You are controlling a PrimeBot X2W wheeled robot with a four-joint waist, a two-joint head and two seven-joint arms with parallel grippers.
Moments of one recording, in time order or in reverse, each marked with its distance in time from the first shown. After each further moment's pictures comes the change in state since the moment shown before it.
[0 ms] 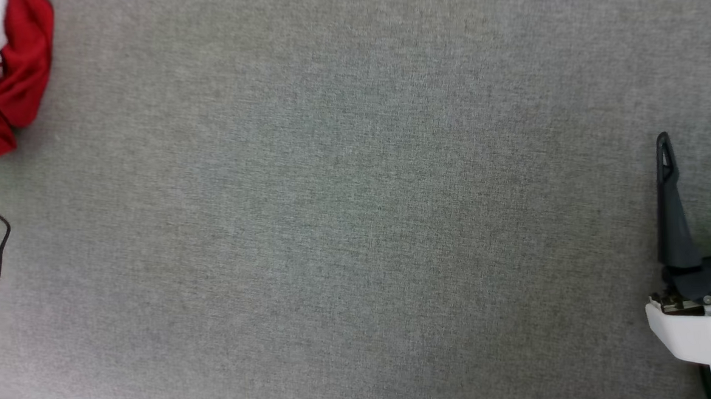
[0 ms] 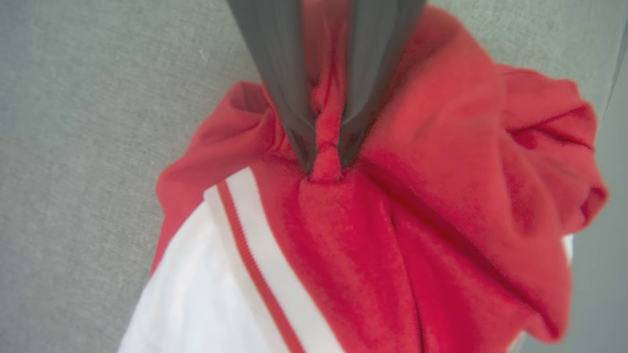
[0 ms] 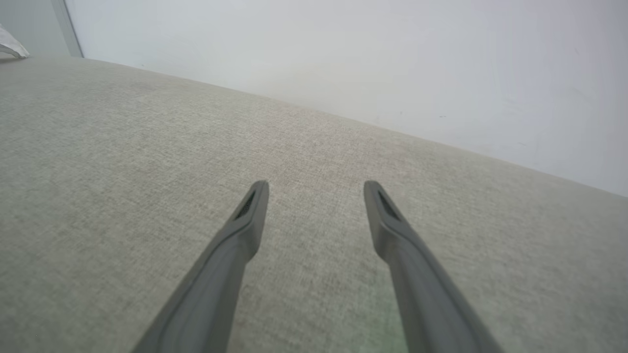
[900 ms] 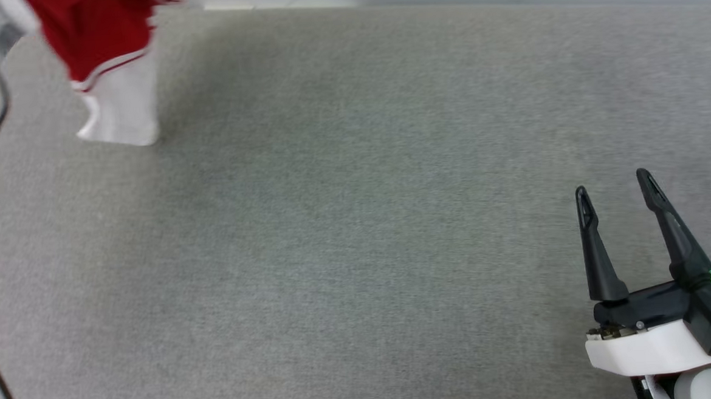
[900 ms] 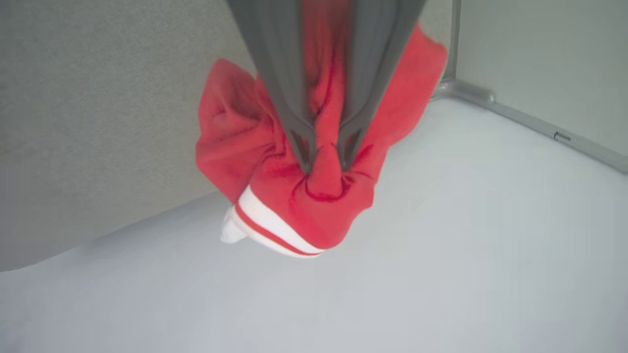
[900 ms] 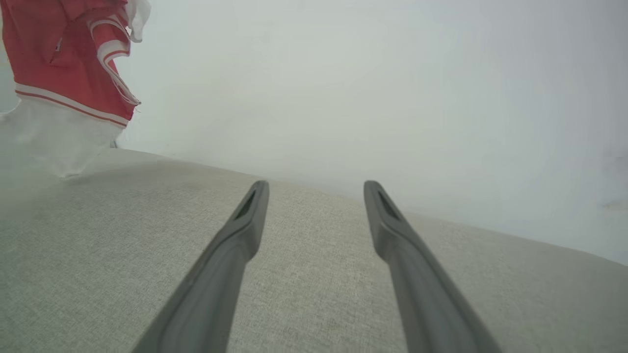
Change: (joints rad) left arm -0.307 0.101 -0.326 -0.485 0.130 0.000 -0.055; right arm 0.029 0.034 0.104 0.177 0.137 0.000 0.003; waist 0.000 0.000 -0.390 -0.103
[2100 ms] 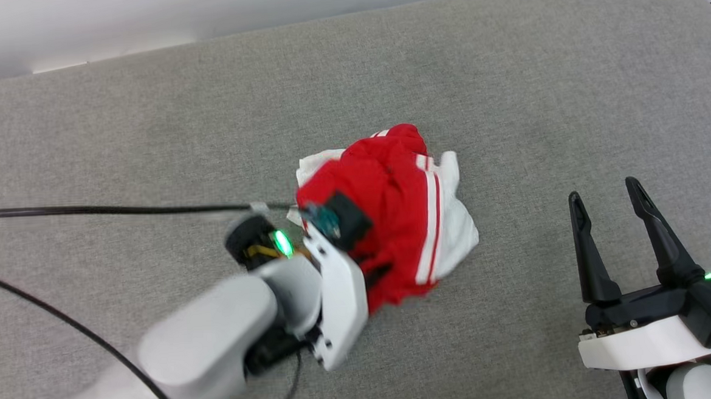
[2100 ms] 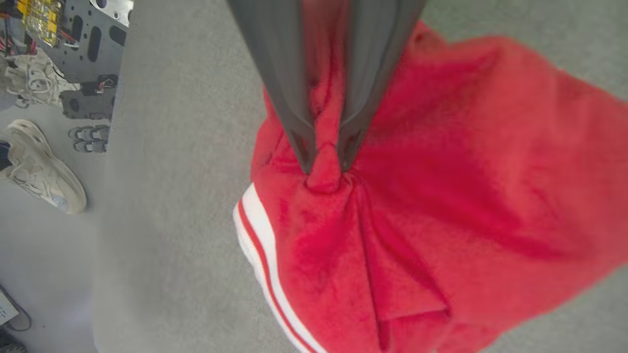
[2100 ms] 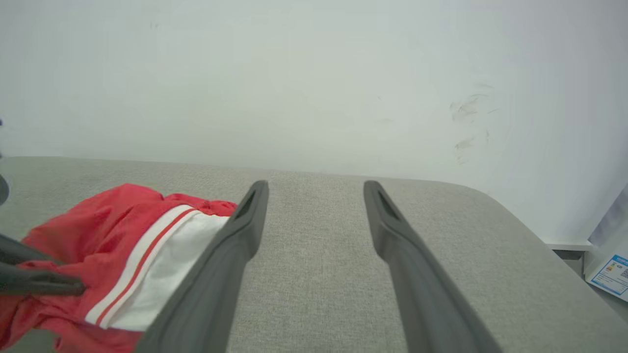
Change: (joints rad) left arm 0.452 -0.349 -0.447 -0.086 0.071 0.013 -0.195; right arm -0.009 0.001 0.009 0.073 0.088 0.000 0.000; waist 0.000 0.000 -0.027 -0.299
